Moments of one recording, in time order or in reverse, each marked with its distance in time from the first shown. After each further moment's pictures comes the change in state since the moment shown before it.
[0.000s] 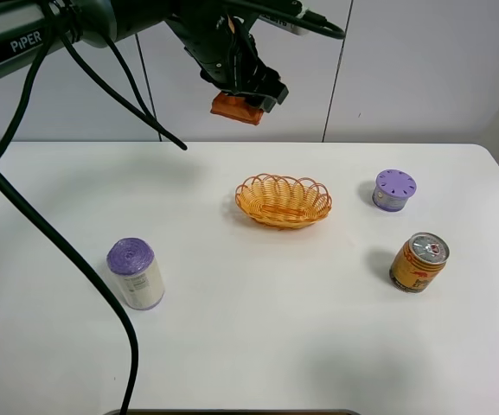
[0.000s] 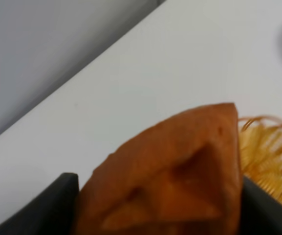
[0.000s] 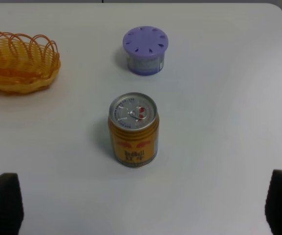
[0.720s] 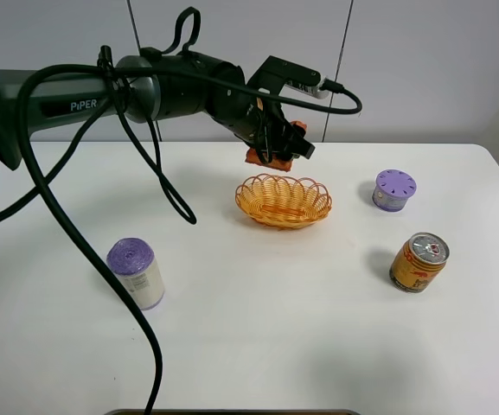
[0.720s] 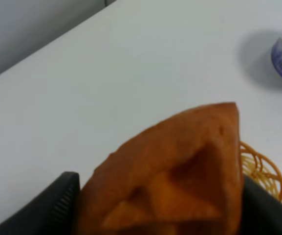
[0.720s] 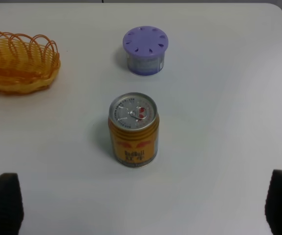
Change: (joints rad) left arm -0.057 0.047 0.312 -0.063 -0.439 -0.056; right arm 0.000 0.000 0.000 0.000 0.000 0.000
